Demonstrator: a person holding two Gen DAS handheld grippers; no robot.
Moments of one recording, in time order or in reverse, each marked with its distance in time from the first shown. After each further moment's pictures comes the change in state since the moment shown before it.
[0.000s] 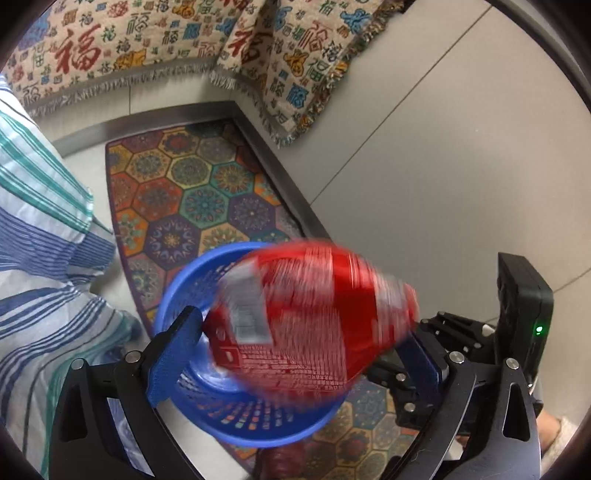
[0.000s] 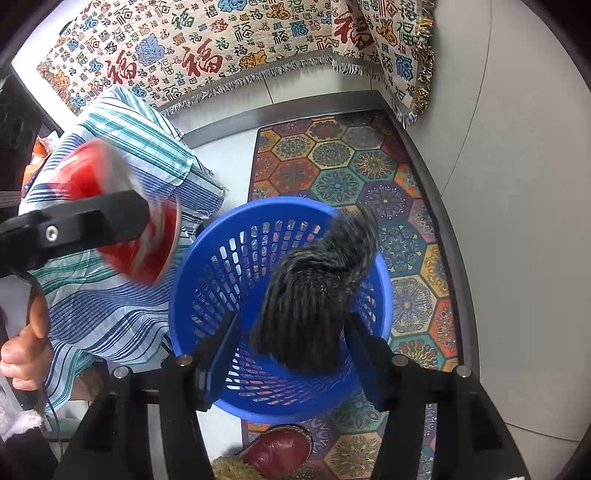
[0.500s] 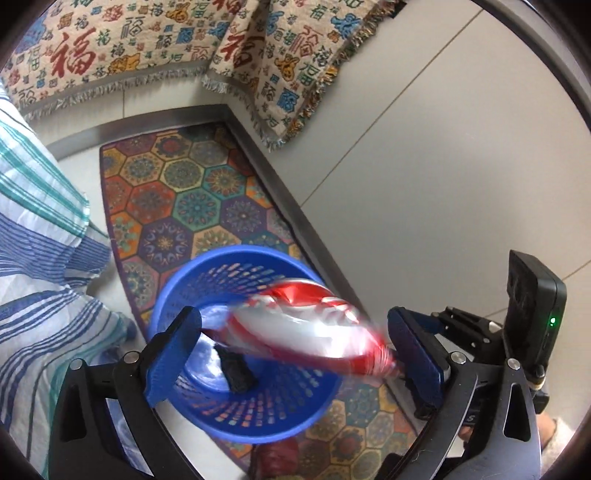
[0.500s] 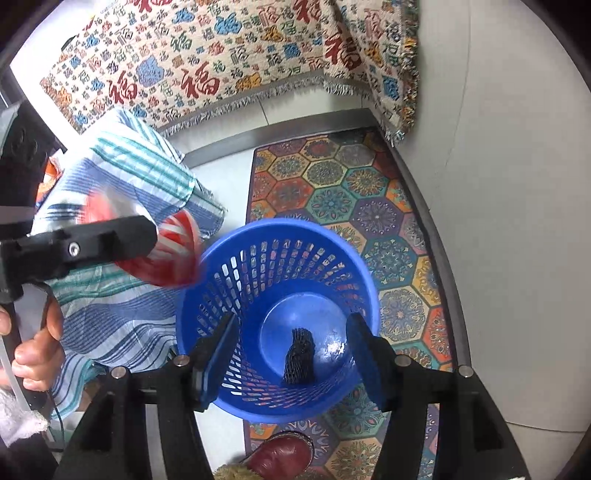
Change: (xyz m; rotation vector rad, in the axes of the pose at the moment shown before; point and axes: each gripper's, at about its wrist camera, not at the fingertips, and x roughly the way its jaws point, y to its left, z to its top) left arm -0.008 -0.003 0.002 0.000 -0.006 -0.044; right arm -0.030 -0.003 -0.002 0.028 -0.074 -0.004
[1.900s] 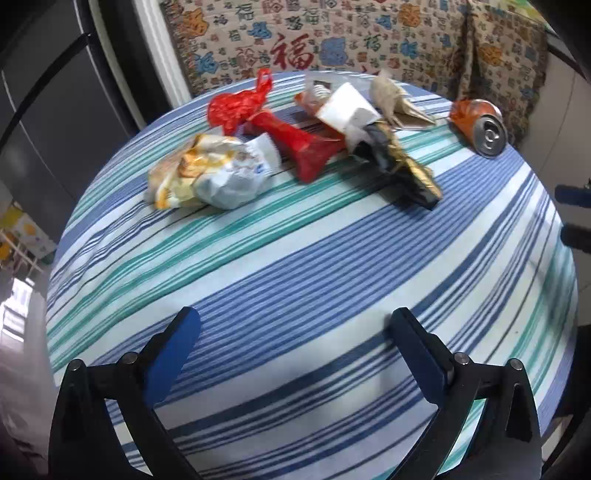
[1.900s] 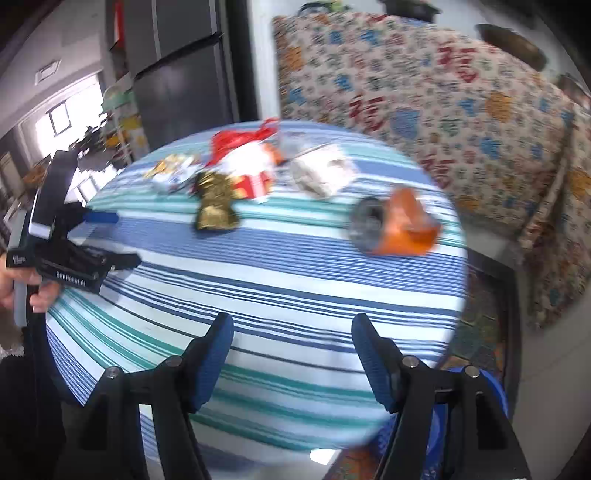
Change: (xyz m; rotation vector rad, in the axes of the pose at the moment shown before) left arm -0.350 0.265 -0.199 -0.079 -0.156 0.730; right arm -0.065 0.384 -0.007 -0.603 -0.153 0.206
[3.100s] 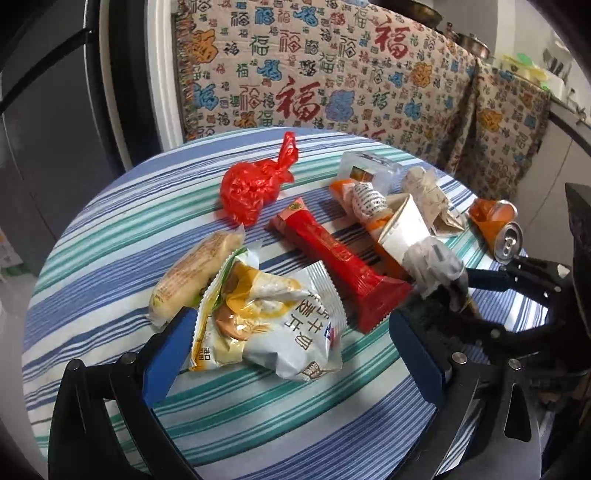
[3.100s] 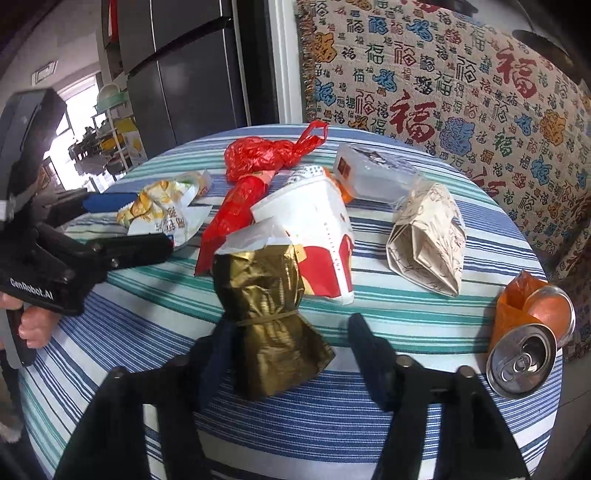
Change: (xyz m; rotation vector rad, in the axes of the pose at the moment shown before) left arm 0.027 0.050 0.073 -0.074 -0.166 -0.159; right arm 0.114 0.053 0.088 0.041 -0.026 0.002
